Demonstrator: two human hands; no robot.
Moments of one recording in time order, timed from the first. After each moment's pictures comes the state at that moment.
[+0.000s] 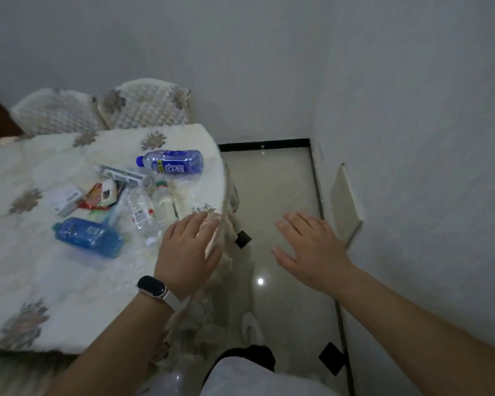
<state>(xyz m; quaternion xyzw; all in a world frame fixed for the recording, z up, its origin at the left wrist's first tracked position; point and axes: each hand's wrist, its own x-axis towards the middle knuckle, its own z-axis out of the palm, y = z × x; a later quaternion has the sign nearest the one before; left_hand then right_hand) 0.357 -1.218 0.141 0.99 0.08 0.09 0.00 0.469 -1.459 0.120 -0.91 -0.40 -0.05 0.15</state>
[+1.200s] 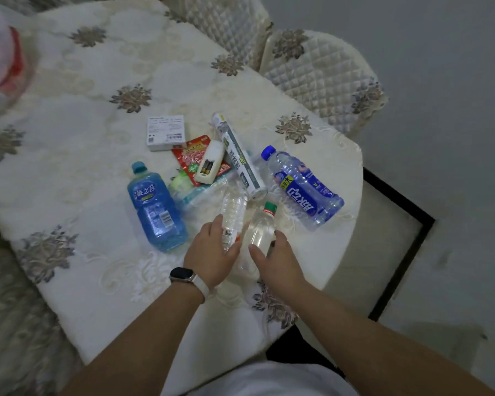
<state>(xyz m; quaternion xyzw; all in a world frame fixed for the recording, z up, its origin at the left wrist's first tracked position) 0.427 -0.982 -0.005 0.78 0.54 0.08 0.30 0.565 -1.067 0.023 -0.84 -0.32 0.38 0.24</state>
